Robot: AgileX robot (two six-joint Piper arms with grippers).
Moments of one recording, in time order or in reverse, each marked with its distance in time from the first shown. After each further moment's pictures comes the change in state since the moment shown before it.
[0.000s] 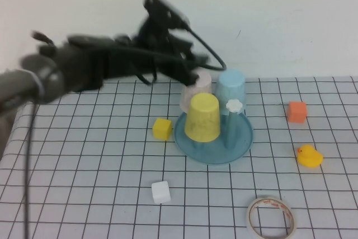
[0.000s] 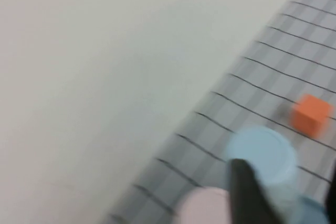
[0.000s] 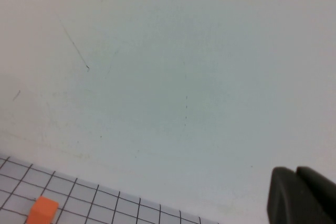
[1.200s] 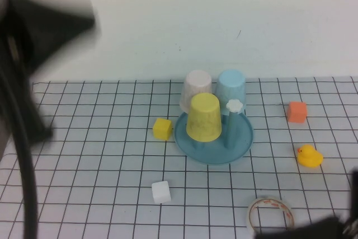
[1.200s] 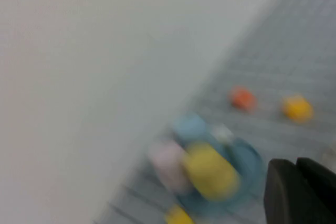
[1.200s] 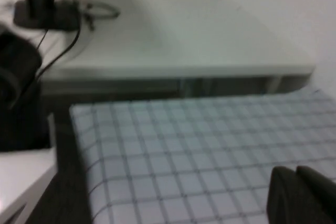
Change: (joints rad) right arm 0.000 0.590 -0.062 -0.298 1.278 0.617; left arm 0.000 -1.036 0.294 0.884 0.252 -0.722
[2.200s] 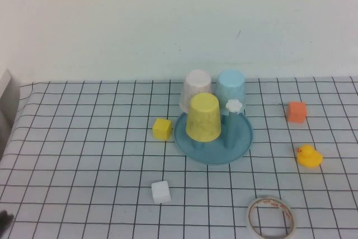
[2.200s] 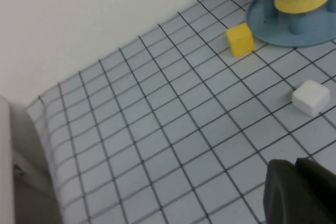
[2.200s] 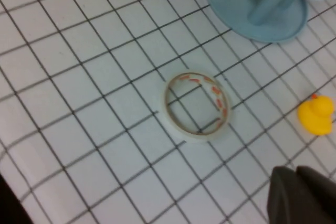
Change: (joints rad) right arm 0.000 -0.206 0.004 -1.803 0.447 1.696; left arm 0.000 -0.604 0.825 0.765 -0.166 -0.879
